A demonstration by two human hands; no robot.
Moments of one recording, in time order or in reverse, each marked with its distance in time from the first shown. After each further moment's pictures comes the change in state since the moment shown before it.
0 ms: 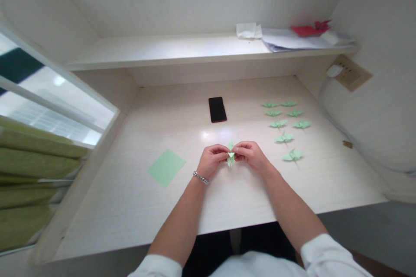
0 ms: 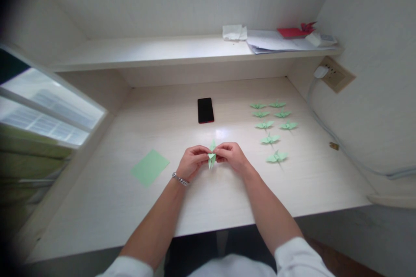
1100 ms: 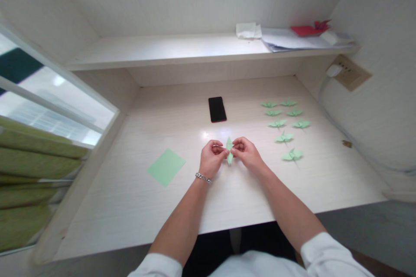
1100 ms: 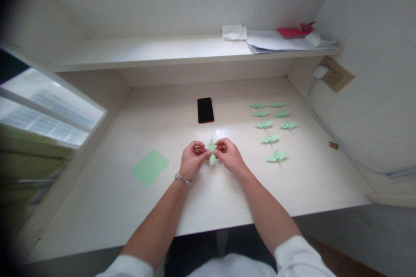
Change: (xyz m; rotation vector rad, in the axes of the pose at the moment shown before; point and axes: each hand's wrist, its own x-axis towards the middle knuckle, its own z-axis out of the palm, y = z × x) left_hand 0.005 -0.009 0.002 0.168 0.197 0.177; right_hand 0.016 0.023 0.003 -0.109 0.104 -0.172
